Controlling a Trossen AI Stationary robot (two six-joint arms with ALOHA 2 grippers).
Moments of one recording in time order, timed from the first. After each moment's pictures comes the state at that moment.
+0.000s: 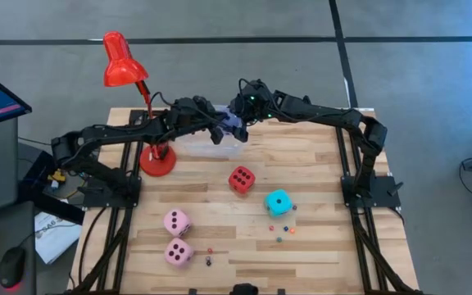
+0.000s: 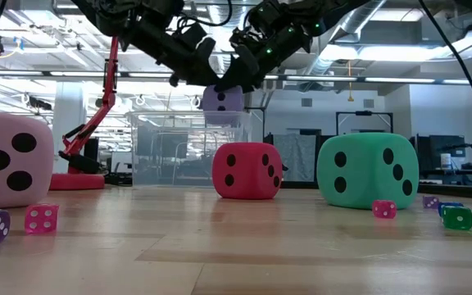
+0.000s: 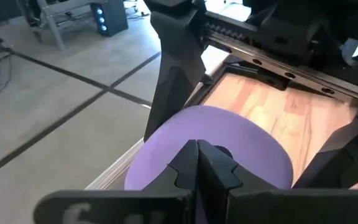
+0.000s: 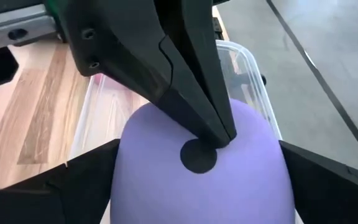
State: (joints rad) left arm 0.44 1.43 0.93 0.17 -0.13 0.02; right arm -0.43 1.87 1.58 -0.30 -0.18 -0.30
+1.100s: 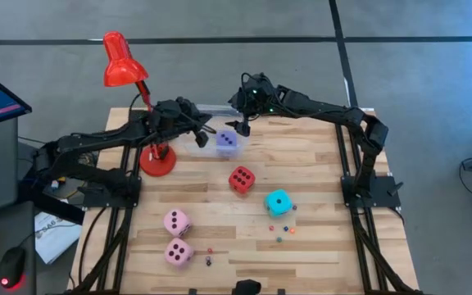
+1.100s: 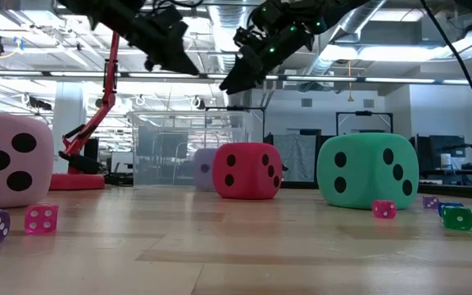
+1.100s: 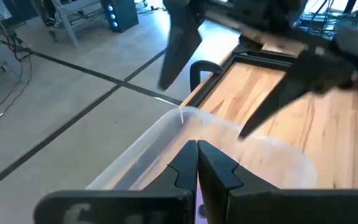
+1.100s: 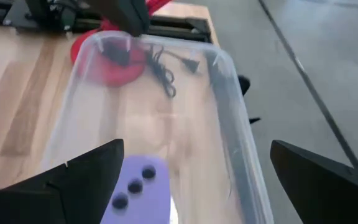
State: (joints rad) left arm 0.43 1.17 0.85 -0.03 -0.20 0.06; right arm -0.46 1.86 1.62 -0.35 -0.19 -0.37
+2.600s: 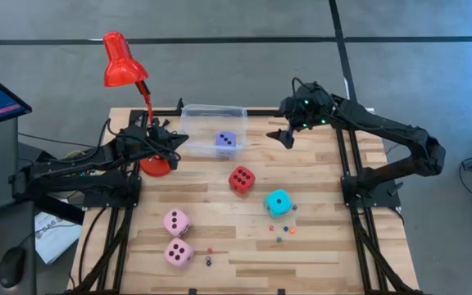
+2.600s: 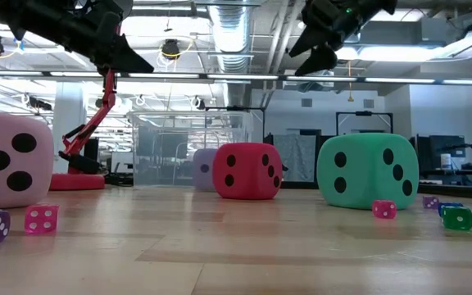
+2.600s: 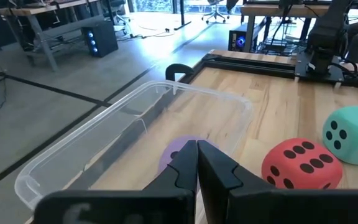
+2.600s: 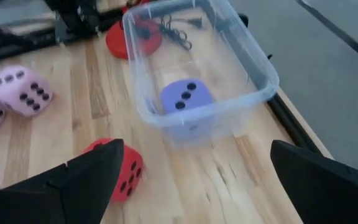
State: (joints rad) left arm 0.36 0.67 0.46 -0.03 -0.15 0.05; right arm -0.48 1.30 1.21 -0.55 -0.18 -0.04
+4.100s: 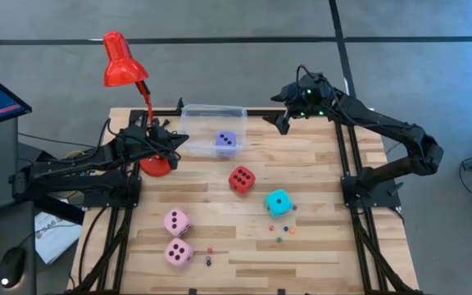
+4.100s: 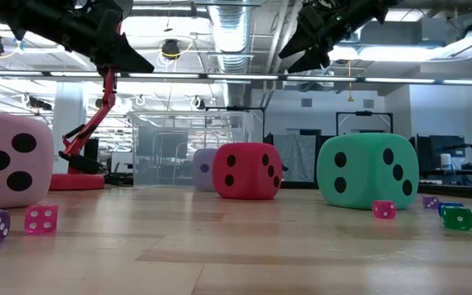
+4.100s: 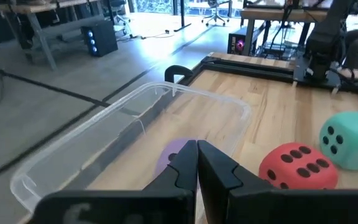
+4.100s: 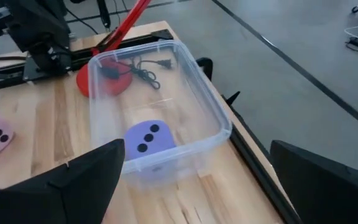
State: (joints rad) left arm 0.36 0.67 0.46 -0.02 -0.15 0.01; right arm -0.56 1.33 1.21 -0.38 -0.17 -0.09
